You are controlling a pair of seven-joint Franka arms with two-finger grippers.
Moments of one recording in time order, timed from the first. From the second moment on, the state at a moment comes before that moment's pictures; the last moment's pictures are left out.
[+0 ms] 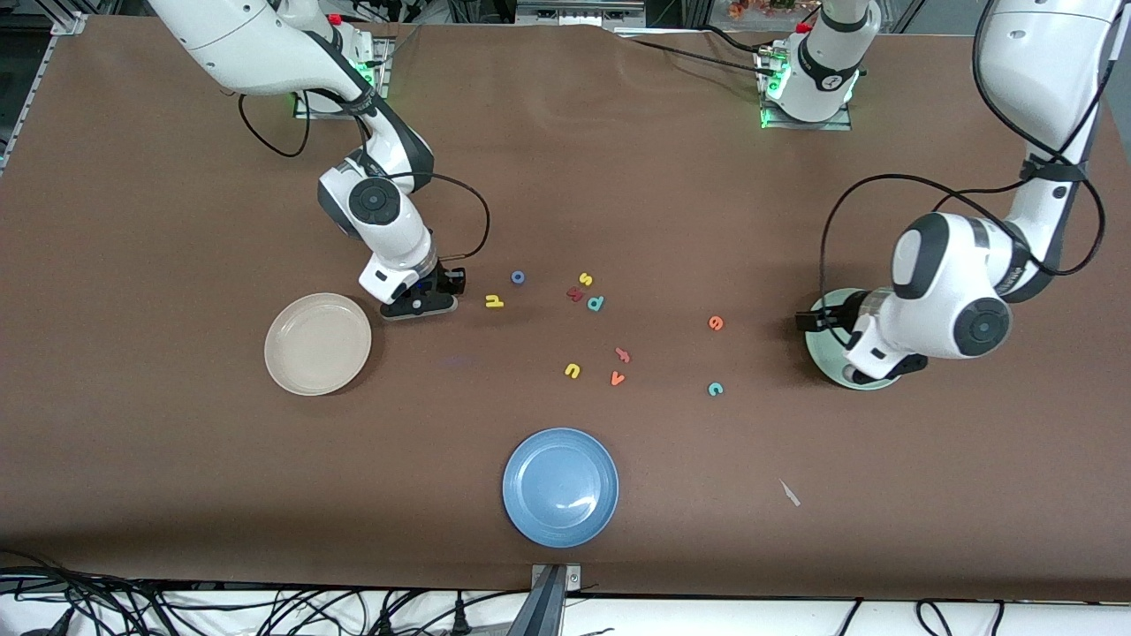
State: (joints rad) left arm 0.16 0.50 -0.31 -1.80 -0.03 1.92 -0.43; right arm 0.14 0.51 0.34 -2.16 -0.41 2.69 0.62
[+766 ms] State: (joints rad) left arm 0.02 0.57 -0.38 -1.85 -0.03 2.21 -0.74; right arm 0.14 0.51 0.34 -2.16 -0.46 2.70 0.62
